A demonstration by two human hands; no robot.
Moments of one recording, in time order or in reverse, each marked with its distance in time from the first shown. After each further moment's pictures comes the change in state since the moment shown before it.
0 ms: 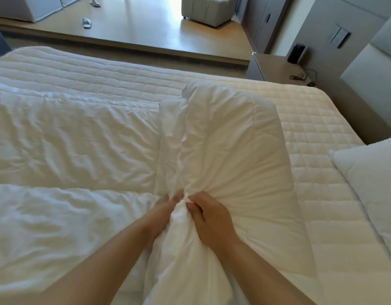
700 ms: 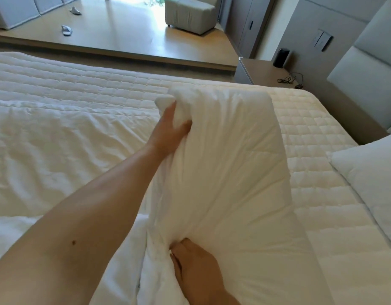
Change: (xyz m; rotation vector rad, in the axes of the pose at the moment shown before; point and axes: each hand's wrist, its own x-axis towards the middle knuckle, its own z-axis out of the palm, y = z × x) left_hand 0.129 0.157 -0.029 0.345 0.309 0.674; right_hand -0.031 0.037 0.089 -0.286 -0.044 -0.013
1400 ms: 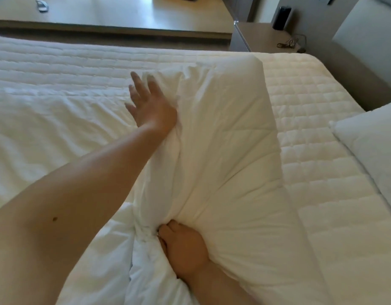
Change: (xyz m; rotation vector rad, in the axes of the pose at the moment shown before) left_hand 0.025 0.000 0.039 0.762 0.276 -0.112; right_hand 0.015 0.018 0.032 0.035 -0.060 -0.075
